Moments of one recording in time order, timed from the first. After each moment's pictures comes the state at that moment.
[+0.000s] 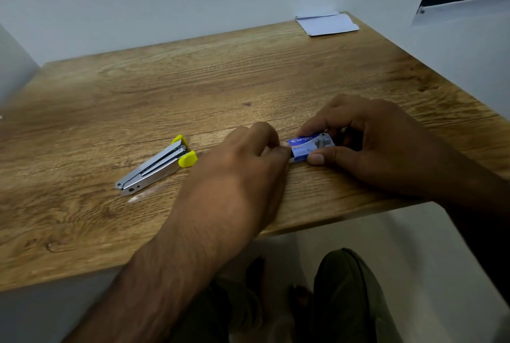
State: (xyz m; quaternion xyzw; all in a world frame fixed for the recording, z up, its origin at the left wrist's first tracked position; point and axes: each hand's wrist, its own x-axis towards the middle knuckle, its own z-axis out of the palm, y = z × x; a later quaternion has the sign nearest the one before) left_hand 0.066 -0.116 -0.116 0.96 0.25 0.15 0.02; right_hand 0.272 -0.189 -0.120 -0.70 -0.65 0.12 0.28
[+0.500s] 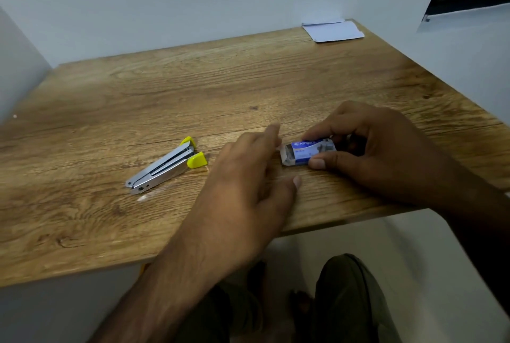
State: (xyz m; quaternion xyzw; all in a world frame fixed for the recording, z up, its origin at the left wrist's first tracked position) left_hand 0.059 -0.124 -0.126 0.88 0.32 0.23 0.27; right_hand 0.263 -0.191 -0.119 -0.71 -0.63 0.11 0.29
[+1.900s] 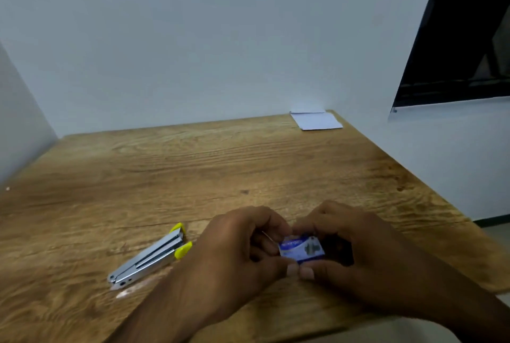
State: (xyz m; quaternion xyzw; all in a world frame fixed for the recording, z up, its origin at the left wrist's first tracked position) left_hand 0.082 -0.077 -0.122 0.84 0.27 0.21 0.42; right_hand 0.275 -0.195 -0.116 -0.68 -0.67 0.13 0.25
